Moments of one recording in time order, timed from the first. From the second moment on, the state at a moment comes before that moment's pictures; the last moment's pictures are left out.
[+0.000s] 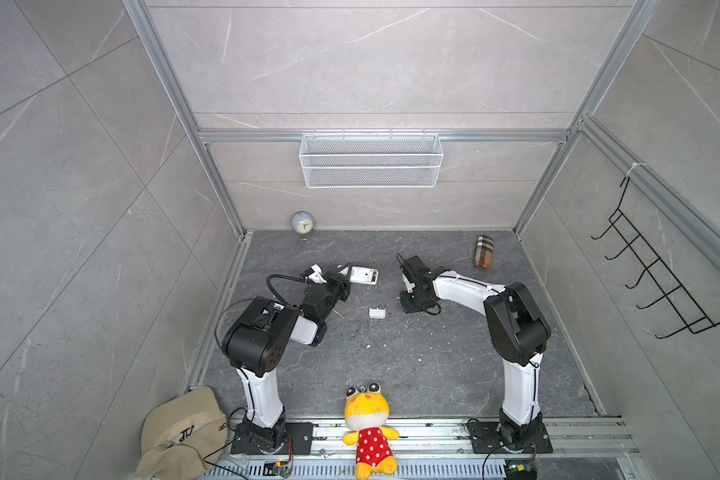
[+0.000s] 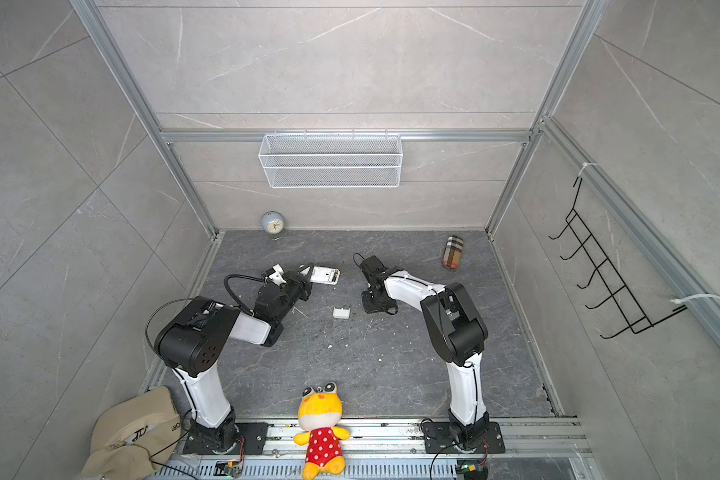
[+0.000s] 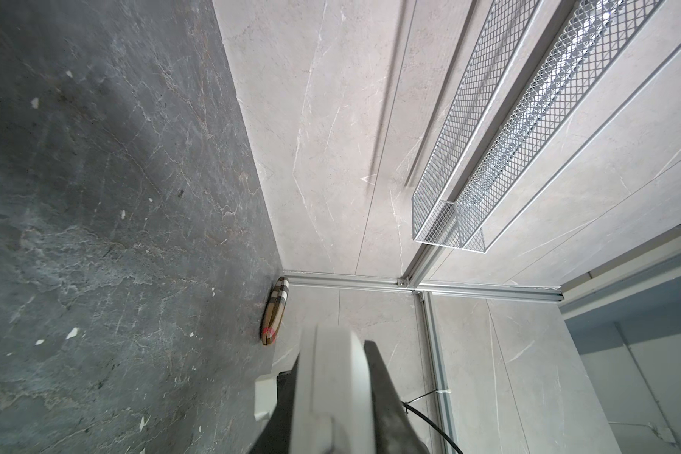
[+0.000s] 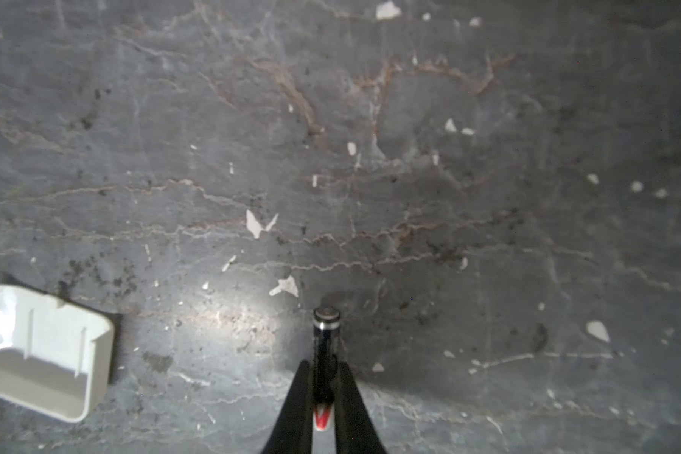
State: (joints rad) left arm -0.41 1.87 0.64 1.26 0.12 -1.62; right arm 0.52 2.03 1.41 -0.66 0.02 0.31
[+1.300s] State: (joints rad) left arm -0.41 1.87 0.64 1.26 0.12 -1.54; right arm 0.54 2.00 1.43 -0.75 0.05 0.42
